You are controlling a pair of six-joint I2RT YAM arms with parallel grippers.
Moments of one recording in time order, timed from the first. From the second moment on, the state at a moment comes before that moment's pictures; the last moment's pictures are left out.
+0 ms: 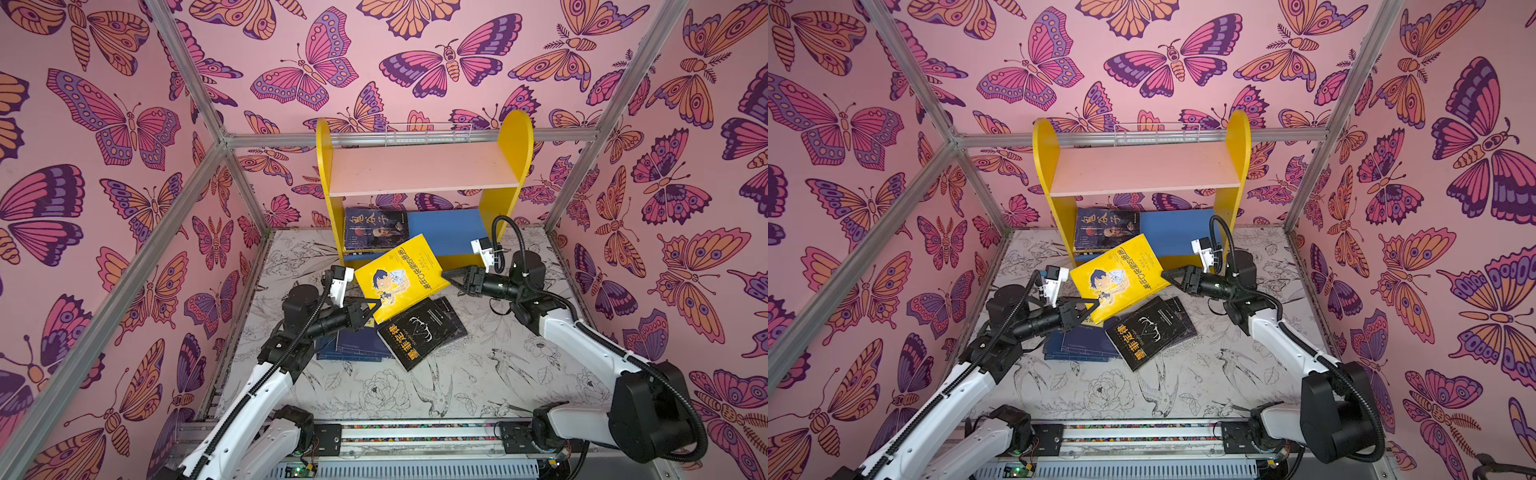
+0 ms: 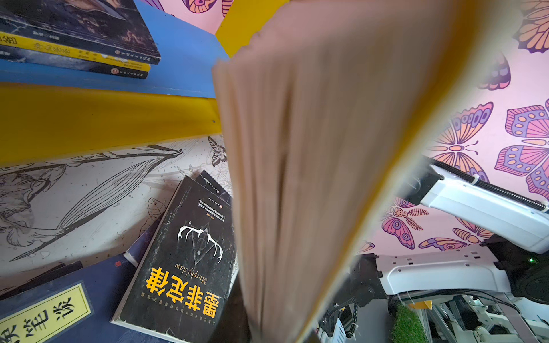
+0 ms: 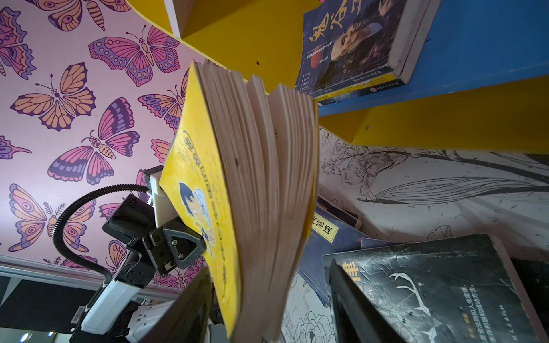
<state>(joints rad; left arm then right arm) -0.32 0.86 0.68 -0.11 0.68 -0.54 0.29 1.32 0.81 0.29 -0.91 0.88</state>
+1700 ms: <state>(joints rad) -0.31 0.88 0.67 -0.20 0.35 -0.52 0.34 1.32 0.88 0.29 -0.80 0.87</state>
